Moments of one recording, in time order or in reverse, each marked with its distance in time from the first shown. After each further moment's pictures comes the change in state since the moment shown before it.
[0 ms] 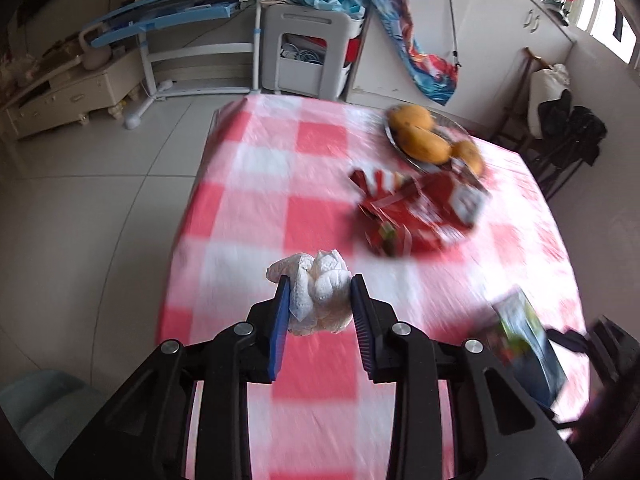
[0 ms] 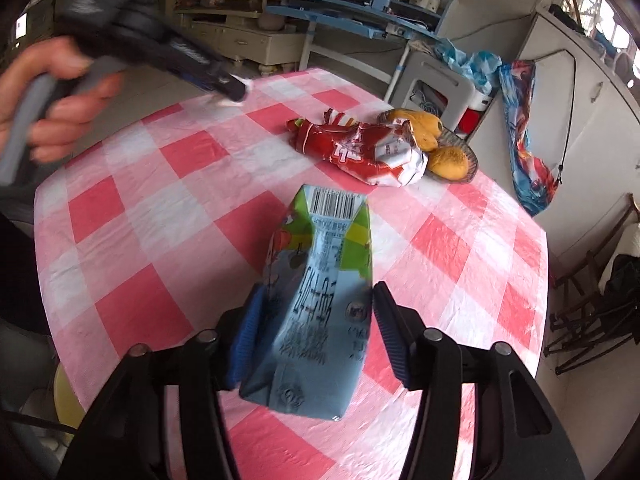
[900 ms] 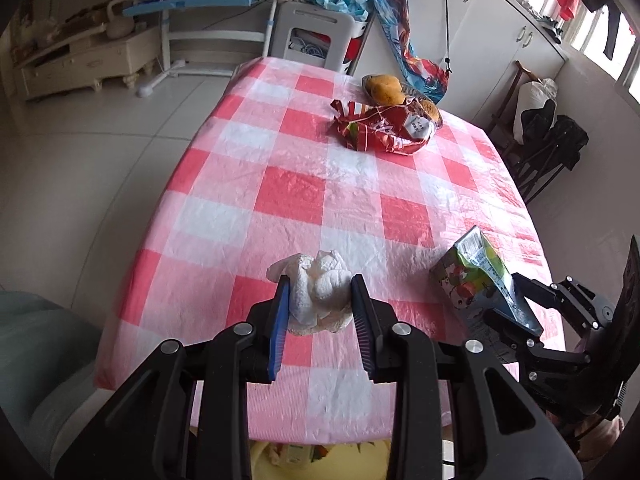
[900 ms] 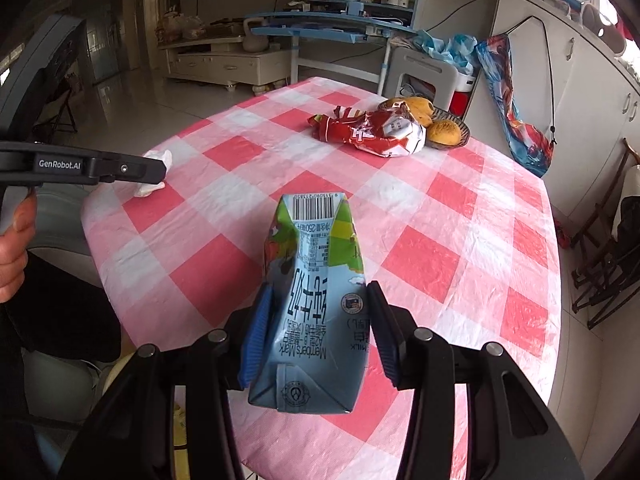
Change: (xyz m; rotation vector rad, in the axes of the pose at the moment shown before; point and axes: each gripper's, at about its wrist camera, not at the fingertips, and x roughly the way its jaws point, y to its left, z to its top) left arm -0.068 -0.012 -0.117 -0.077 -0.024 -0.028; right arm -0.038 0.019 -0.032 0.158 -0.073 0.067
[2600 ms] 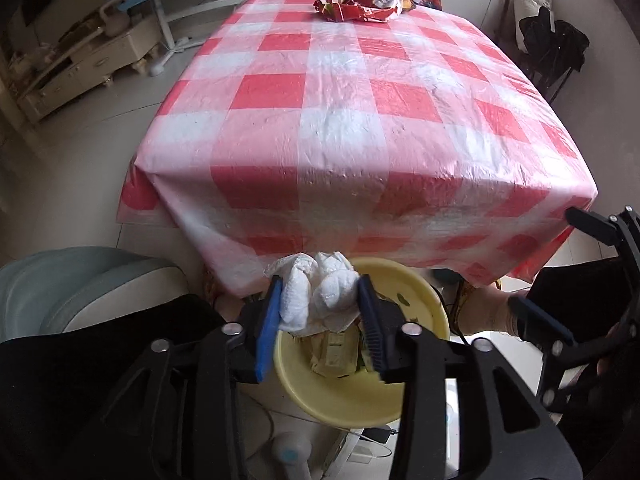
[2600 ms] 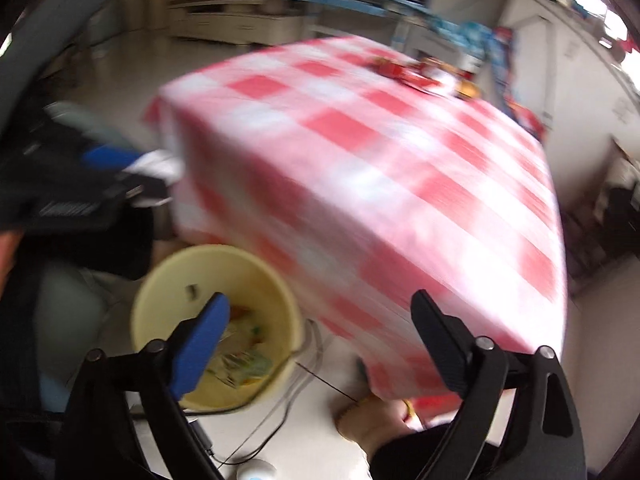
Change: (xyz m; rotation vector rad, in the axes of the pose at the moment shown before) left arm -0.052 -0.019 -0.155 0.145 0.165 0.152; right arm -0.059 0.088 -0.105 -0.016 0.117 -0.128
